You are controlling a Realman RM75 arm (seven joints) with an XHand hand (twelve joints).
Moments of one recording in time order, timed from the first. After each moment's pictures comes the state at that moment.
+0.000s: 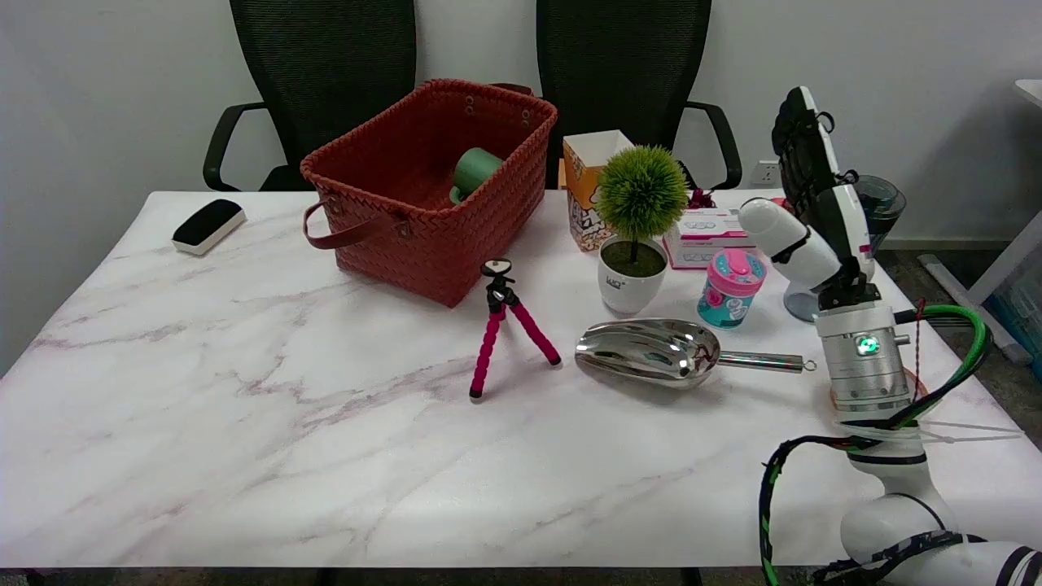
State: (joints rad) arm -0.22 -0.89 -1.90 1.40 0.92 1.25 0.93
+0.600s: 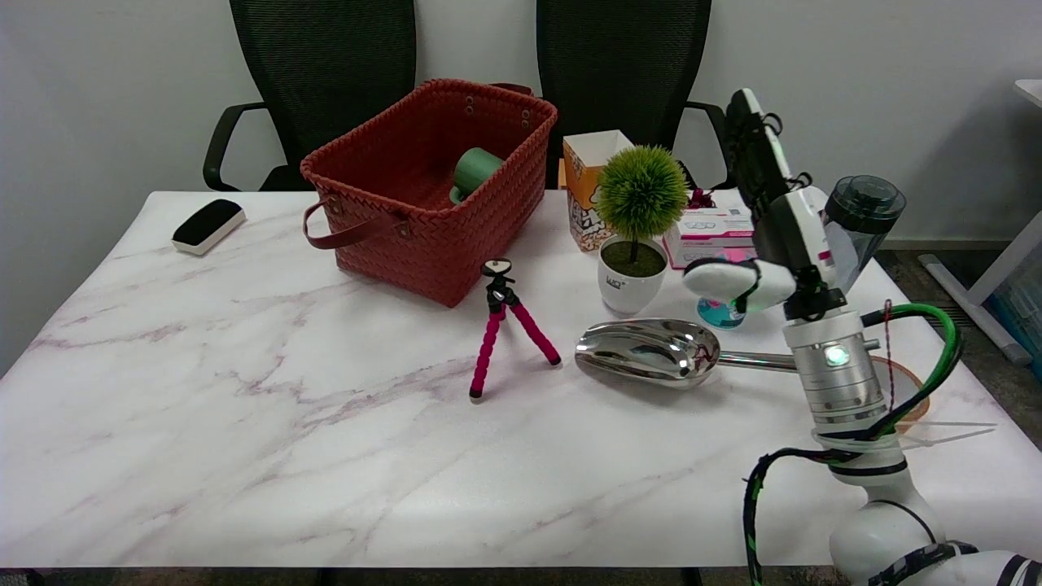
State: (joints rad) arm -0.23 -0.90 -1.93 1.48 0.83 1.20 0.87
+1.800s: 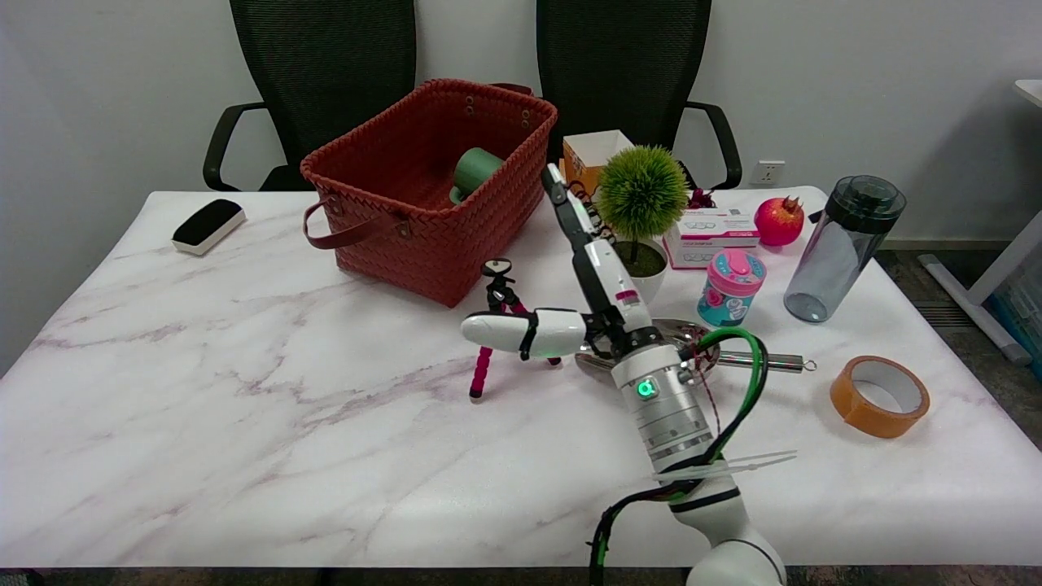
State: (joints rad) arm -0.12 -1.29 -2.09 1.56 0.85 0.82 0.37
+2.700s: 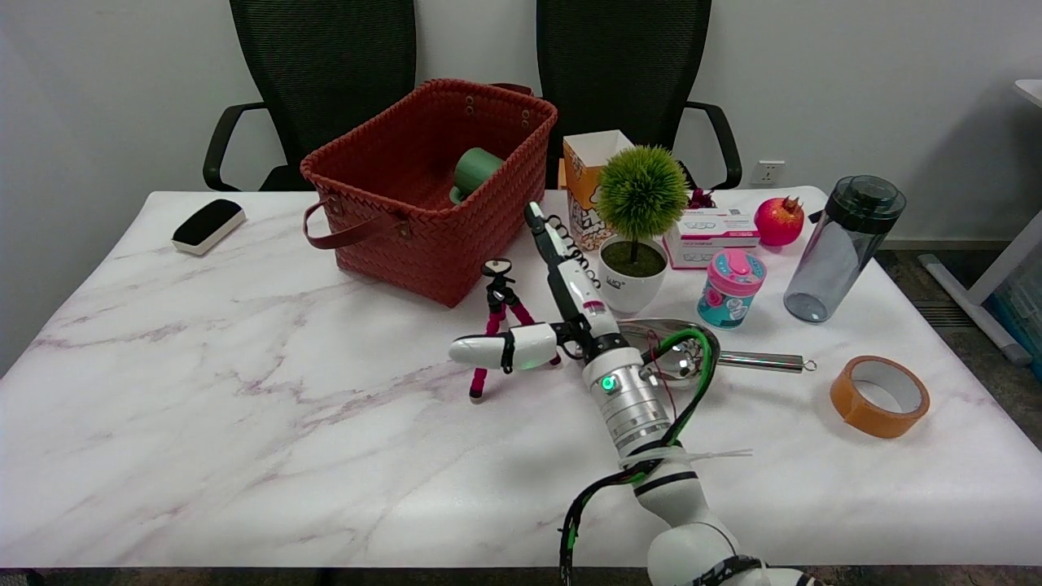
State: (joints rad) arm 0.01 -1.36 -2.13 1.36 1.01 0.78 0.30
